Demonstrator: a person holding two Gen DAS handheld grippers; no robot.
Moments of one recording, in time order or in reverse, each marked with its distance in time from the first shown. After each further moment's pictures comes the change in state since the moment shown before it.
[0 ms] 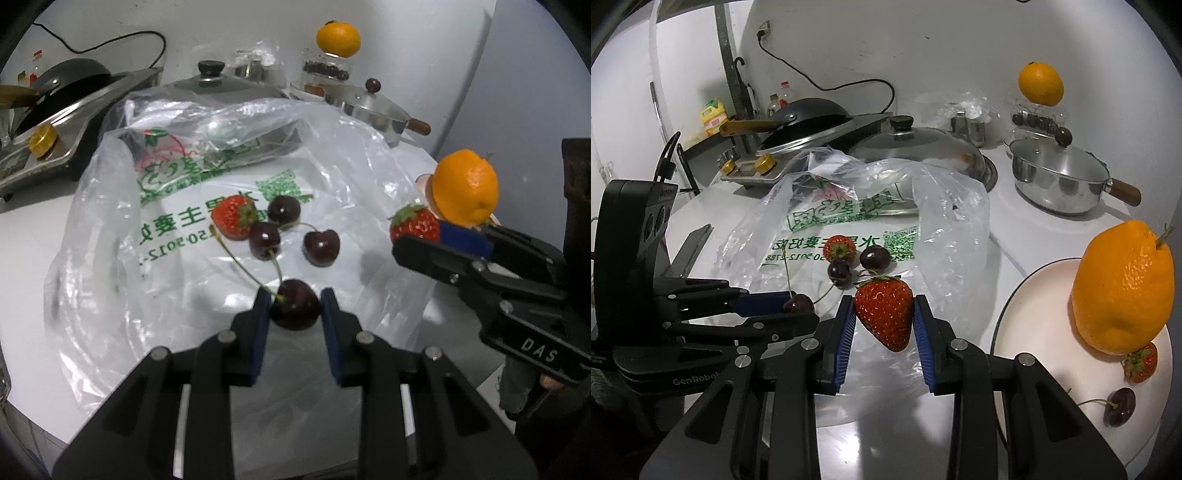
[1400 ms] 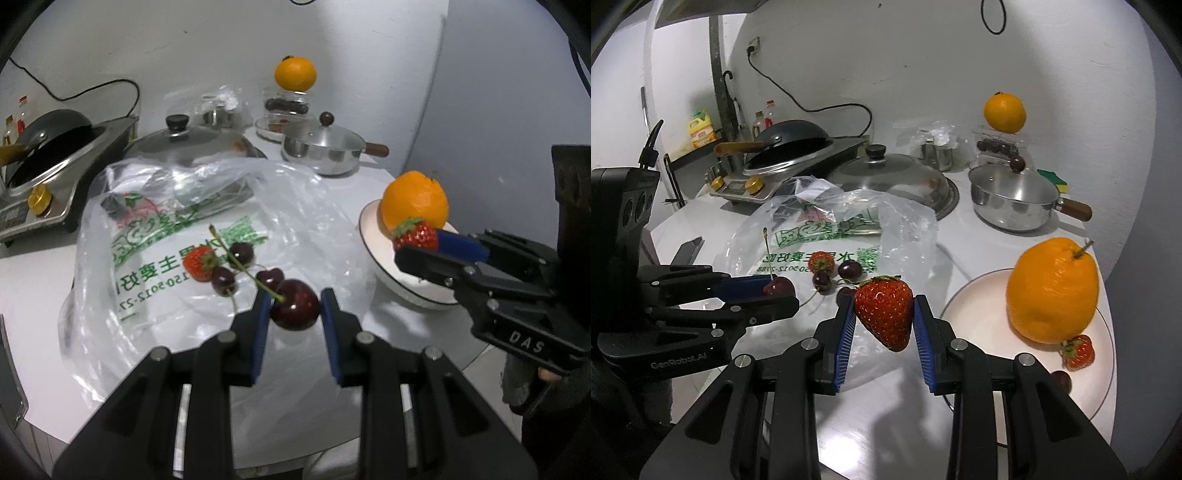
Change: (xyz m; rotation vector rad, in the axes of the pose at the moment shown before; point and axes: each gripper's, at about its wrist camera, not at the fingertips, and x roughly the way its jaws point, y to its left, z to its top) left arm -0.036 -0.044 0.012 0.102 -0.103 -0.041; right arm -0.059 -0.012 -0.003 0.009 -0.064 -0.108
